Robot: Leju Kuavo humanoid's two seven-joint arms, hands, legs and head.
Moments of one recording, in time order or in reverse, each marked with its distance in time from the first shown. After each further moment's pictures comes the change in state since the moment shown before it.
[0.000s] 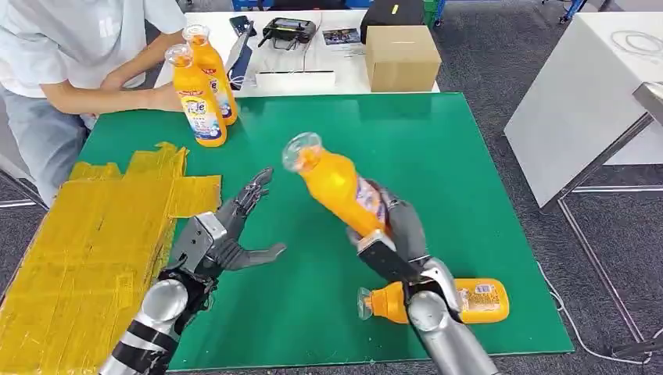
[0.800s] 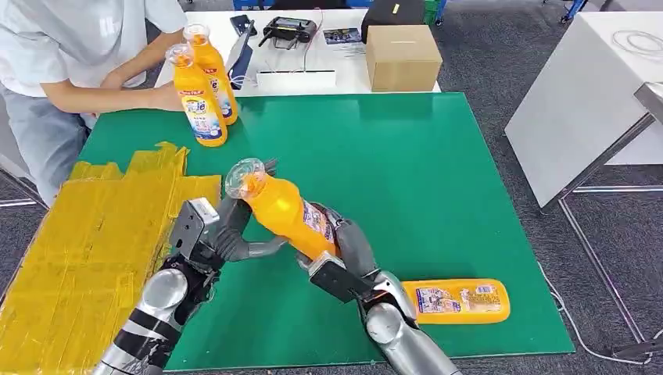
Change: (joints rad) left arm -0.038 0.001 -0.016 0.033 0.105 -0.020 0.007; right arm -0.039 0.074 0.160 0.151 -0.056 0.032 -0.029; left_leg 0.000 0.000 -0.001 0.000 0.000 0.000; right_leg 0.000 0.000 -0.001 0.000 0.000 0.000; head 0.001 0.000
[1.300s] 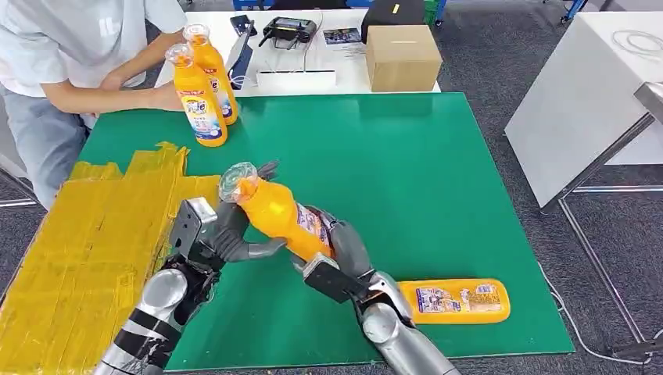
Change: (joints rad) left arm -0.001 0.000 -0.001 0.010 0.048 -0.027 0.001; right arm -0.020 0.008 0.024 0.037 -0.004 0.008 0.000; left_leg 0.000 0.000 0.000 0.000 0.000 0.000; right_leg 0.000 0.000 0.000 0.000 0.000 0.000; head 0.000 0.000
